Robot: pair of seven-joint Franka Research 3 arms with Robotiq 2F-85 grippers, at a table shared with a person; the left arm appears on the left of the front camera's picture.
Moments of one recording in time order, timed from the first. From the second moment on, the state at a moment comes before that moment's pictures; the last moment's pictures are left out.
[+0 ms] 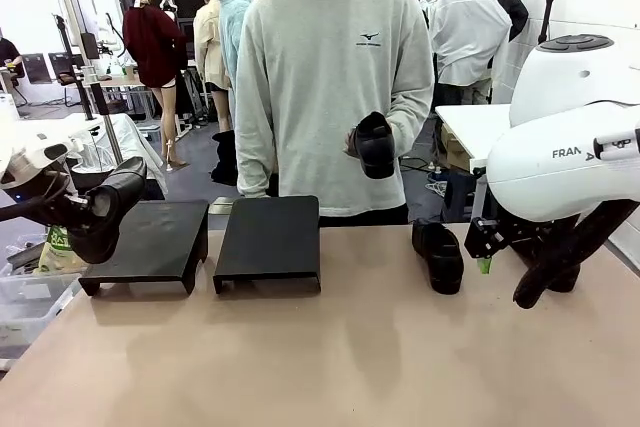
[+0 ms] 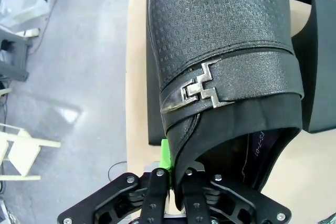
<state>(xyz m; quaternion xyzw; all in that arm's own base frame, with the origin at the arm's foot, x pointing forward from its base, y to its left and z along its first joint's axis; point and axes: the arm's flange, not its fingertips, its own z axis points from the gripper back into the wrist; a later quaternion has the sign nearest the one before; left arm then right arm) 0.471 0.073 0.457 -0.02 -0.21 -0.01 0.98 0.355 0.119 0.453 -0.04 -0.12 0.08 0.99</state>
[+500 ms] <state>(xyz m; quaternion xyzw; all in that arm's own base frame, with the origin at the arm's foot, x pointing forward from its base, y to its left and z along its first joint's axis) 0.502 0.077 0.433 -0.06 -0.19 0.02 0.98 0.355 0.119 0.453 -0.04 -0.12 0.08 0.99</state>
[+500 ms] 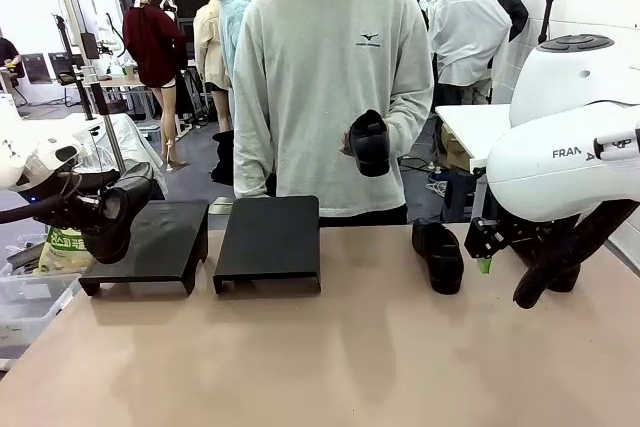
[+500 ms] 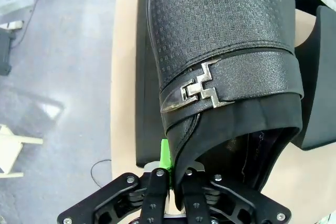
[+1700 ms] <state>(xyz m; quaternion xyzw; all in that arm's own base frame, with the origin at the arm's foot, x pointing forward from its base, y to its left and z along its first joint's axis) 0.515 0.078 0.414 -0.07 -0.16 0.03 0.98 0.355 0.119 0.453 -0.04 -0.12 0.08 0.99</state>
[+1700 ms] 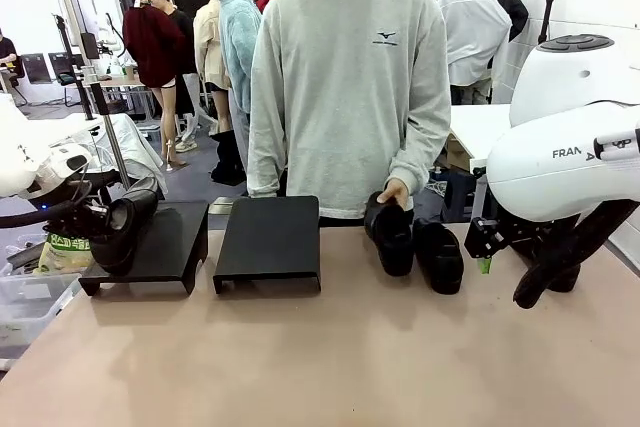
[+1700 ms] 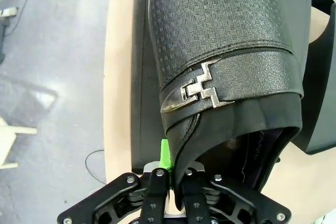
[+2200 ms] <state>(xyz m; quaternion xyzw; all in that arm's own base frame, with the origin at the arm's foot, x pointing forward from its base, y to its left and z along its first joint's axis) 0.521 0.075 0.419 -0.07 -0.16 0.04 0.98 0.355 0.119 0.453 -0.04 -0.12 0.08 0.99</state>
